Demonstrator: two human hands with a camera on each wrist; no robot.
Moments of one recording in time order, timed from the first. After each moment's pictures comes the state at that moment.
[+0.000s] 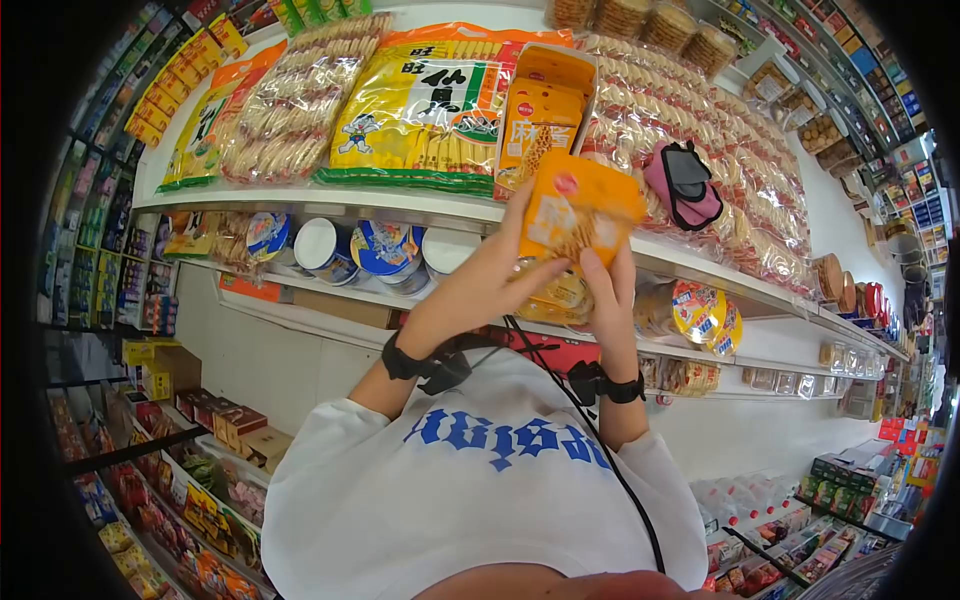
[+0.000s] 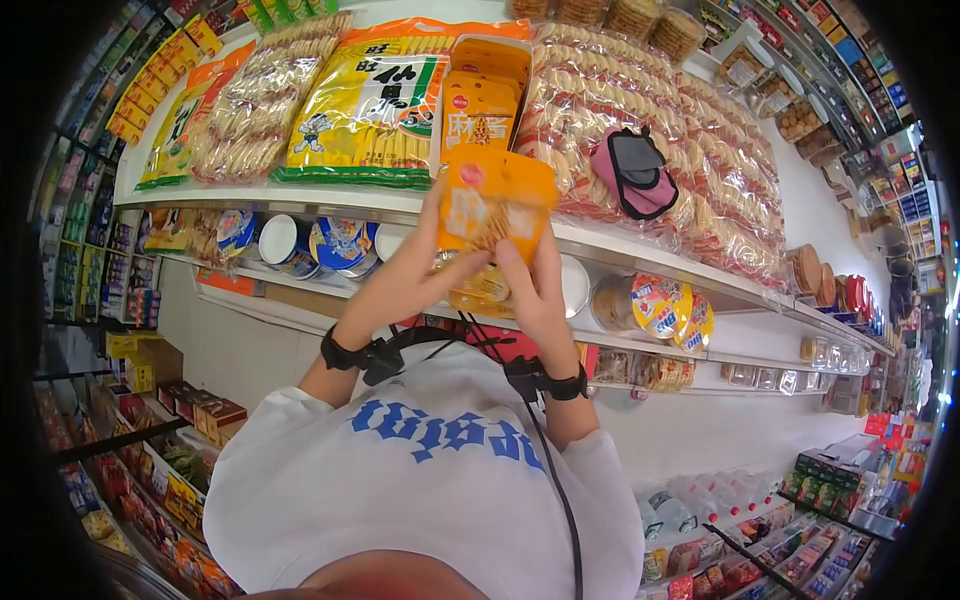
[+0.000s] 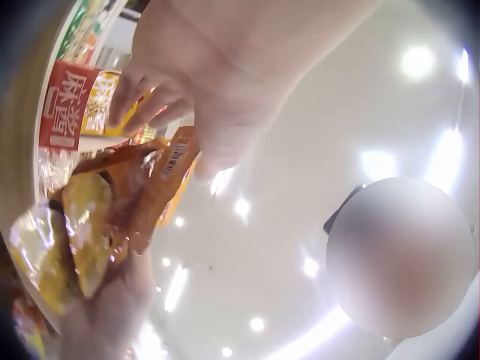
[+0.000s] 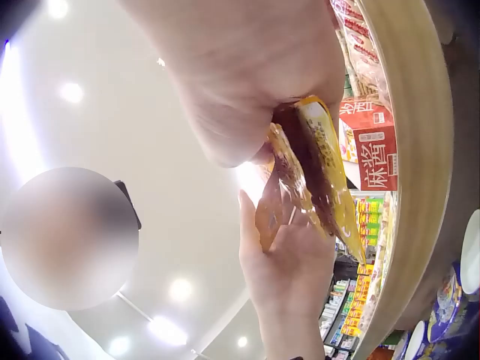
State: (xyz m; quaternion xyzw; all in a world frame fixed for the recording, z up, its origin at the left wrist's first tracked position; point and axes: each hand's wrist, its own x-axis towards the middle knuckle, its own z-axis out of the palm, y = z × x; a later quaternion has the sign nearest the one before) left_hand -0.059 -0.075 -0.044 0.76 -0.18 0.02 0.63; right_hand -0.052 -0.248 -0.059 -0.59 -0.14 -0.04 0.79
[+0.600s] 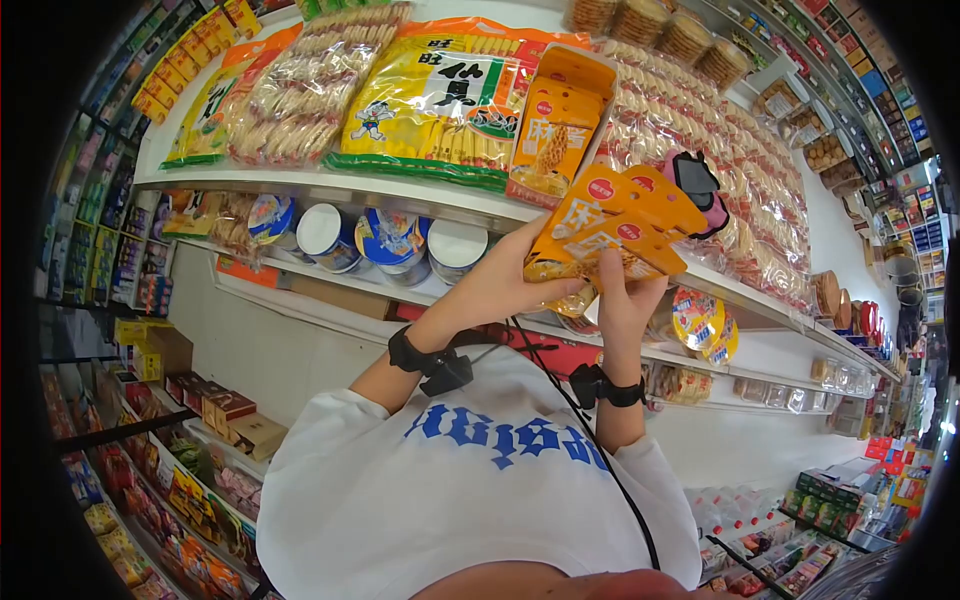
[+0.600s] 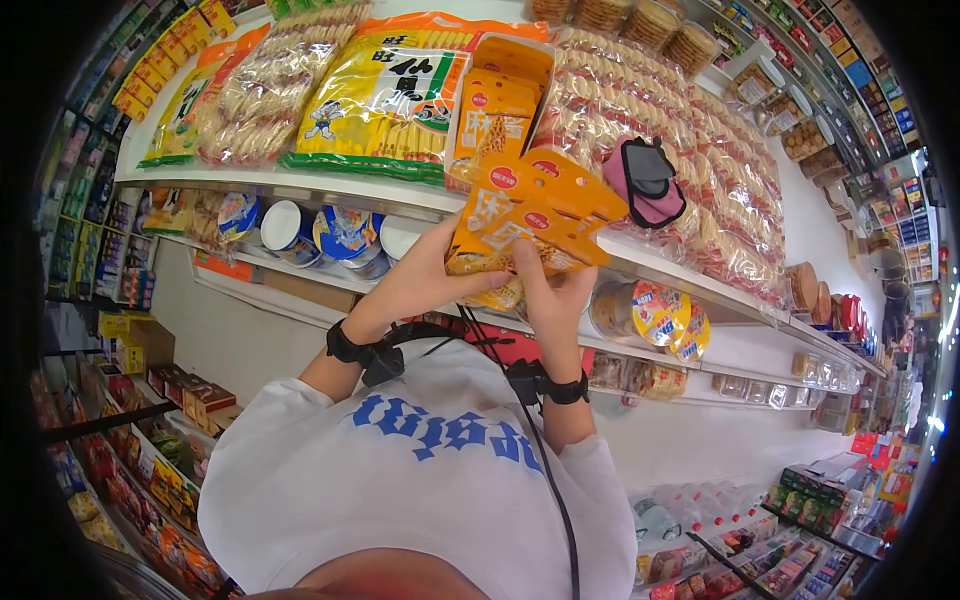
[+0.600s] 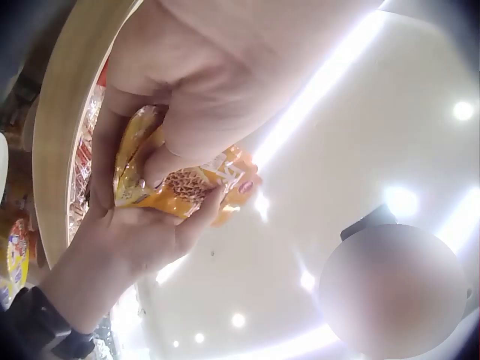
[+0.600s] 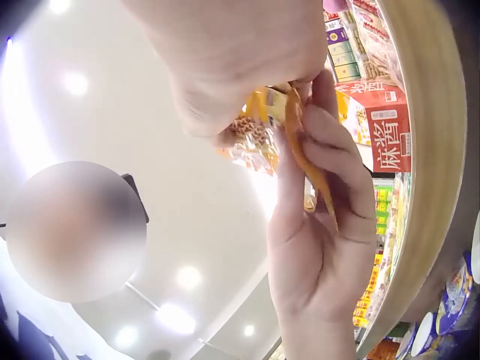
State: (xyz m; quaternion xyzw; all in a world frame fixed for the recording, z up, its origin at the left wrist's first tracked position) left_hand -0.064 -0.080 -0.046 0.65 -0.13 -0.08 0.74; right_hand -0.051 -0.253 -0.075 -0.60 -0.11 -0.14 0.78
